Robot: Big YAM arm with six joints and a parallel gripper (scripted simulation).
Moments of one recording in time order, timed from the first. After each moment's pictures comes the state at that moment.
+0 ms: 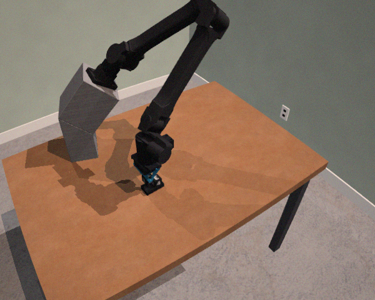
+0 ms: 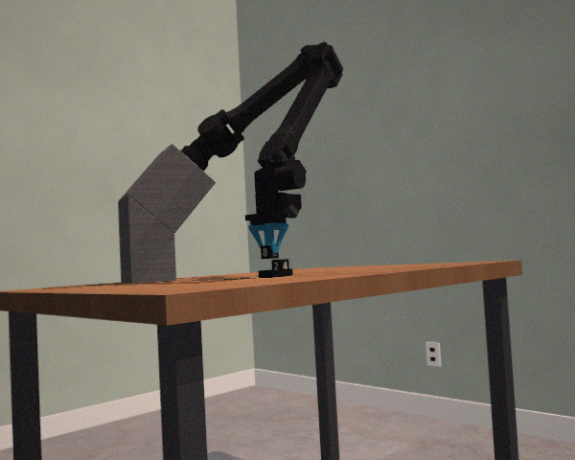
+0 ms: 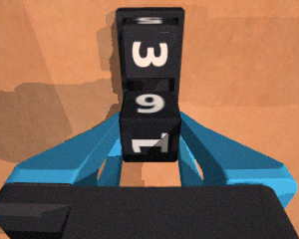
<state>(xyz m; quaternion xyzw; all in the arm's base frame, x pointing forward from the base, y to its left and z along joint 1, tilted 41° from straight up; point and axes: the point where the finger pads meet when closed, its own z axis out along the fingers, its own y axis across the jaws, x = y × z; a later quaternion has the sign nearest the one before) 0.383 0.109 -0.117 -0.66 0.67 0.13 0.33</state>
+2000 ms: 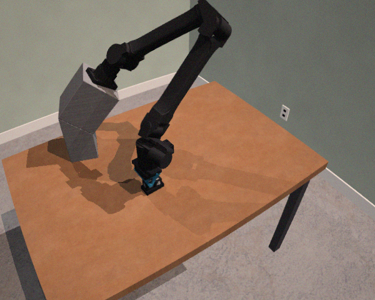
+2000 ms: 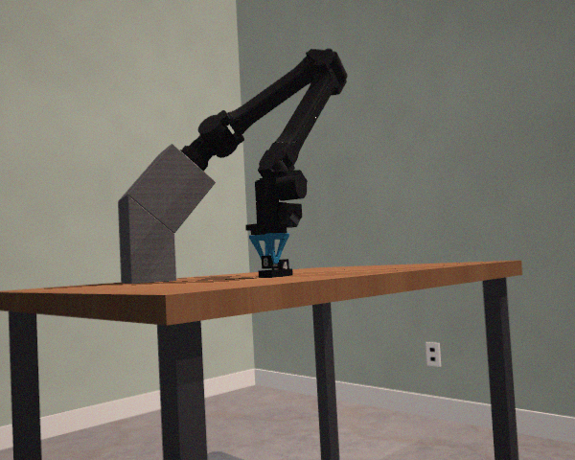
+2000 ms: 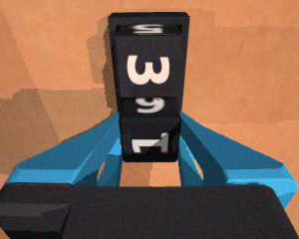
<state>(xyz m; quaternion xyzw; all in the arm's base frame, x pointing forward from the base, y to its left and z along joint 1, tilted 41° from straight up) 0.390 0.124 -0.136 -0.66 0.67 0.13 0.33</state>
